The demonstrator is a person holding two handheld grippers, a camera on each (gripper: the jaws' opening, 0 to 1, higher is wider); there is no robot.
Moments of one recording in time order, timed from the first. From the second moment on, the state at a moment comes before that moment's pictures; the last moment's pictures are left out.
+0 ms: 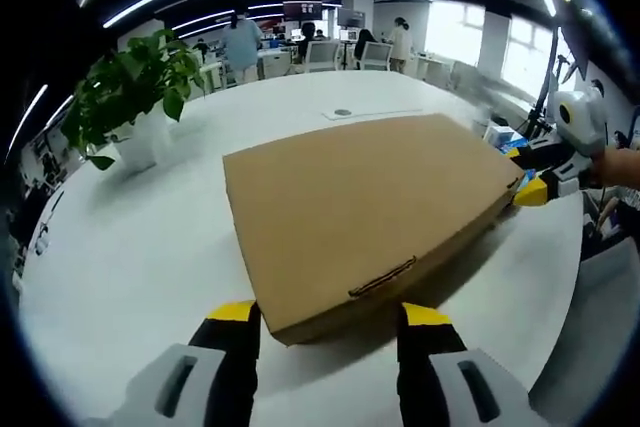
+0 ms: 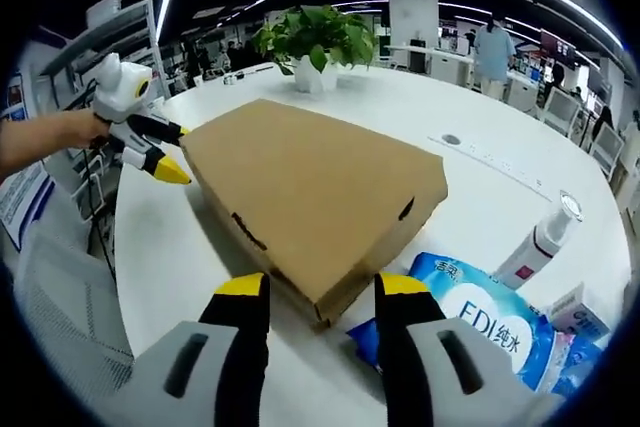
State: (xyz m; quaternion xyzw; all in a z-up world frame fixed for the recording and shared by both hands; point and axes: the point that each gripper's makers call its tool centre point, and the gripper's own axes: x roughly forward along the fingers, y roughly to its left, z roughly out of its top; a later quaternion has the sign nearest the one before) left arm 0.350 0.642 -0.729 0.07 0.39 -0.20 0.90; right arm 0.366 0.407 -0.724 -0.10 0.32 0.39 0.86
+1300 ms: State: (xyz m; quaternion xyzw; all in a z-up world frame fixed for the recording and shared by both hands) left arm 0.274 0.606 -0.641 0.04 0.25 -0.20 0.95; right arm 0.297 0.275 -0.654 -0.09 0.24 0.27 0.93
